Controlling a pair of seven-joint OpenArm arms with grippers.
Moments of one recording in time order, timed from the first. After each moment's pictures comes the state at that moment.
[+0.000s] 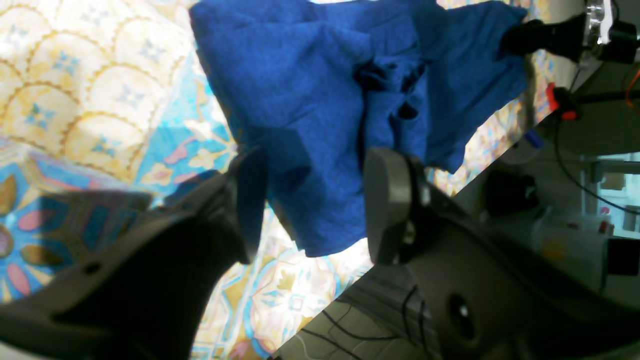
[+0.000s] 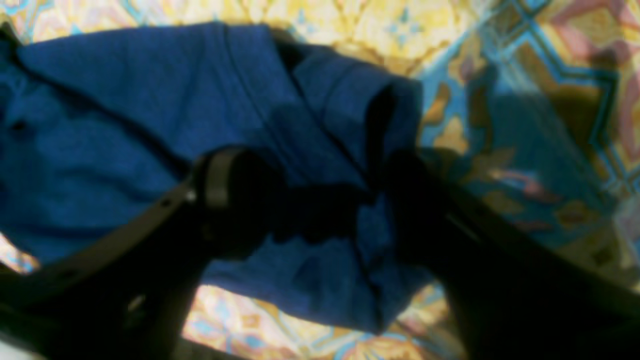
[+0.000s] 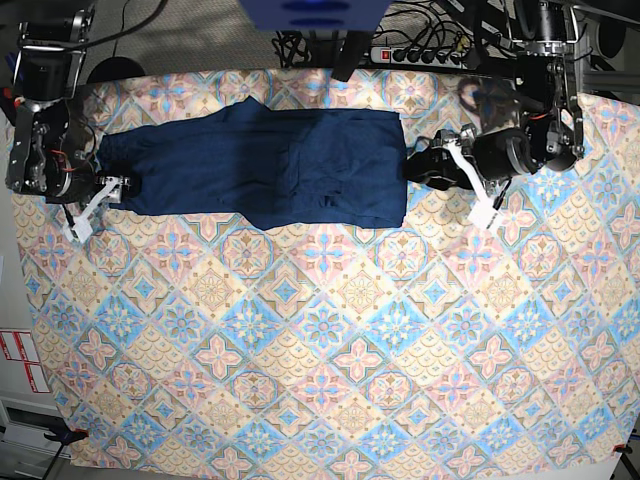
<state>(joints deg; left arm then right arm) 12.8 -16.3 -11.9 93.9 -56.1 -30.2 68.0 0.5 28.7 11.8 59.1 37.2 27.7 -57.9</state>
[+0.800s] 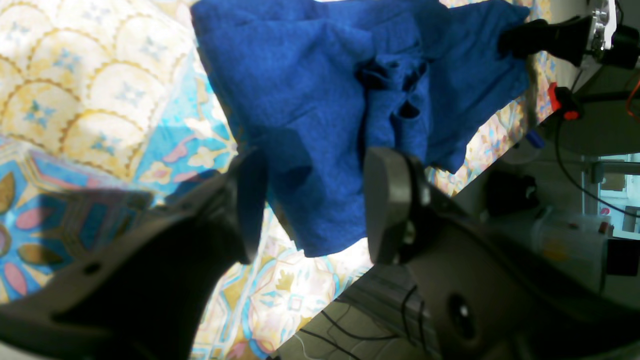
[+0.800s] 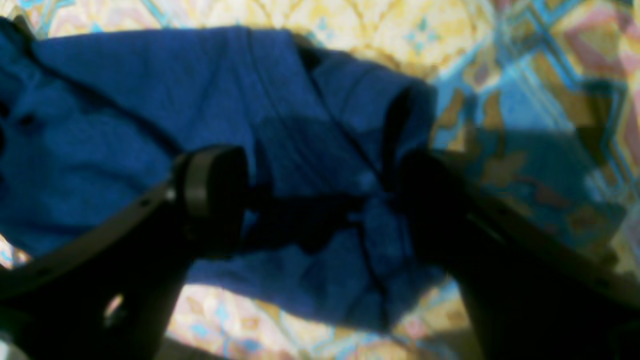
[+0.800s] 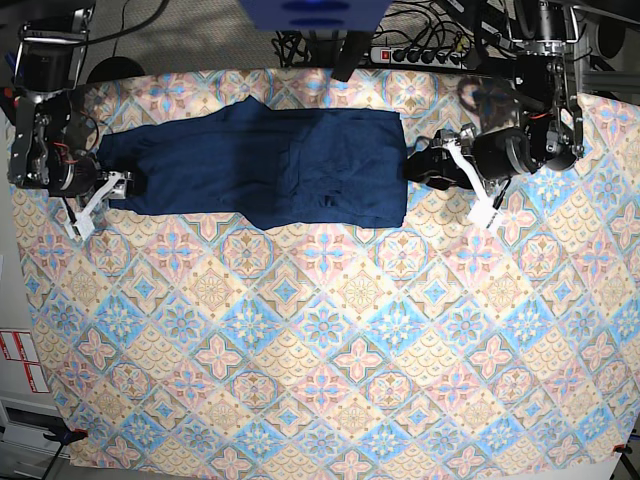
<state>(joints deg) 12.8 -16.2 -11.9 93.9 -56.1 -30.2 68.0 -2.2 28.8 13.8 64.1 36.7 27.5 -57.7</state>
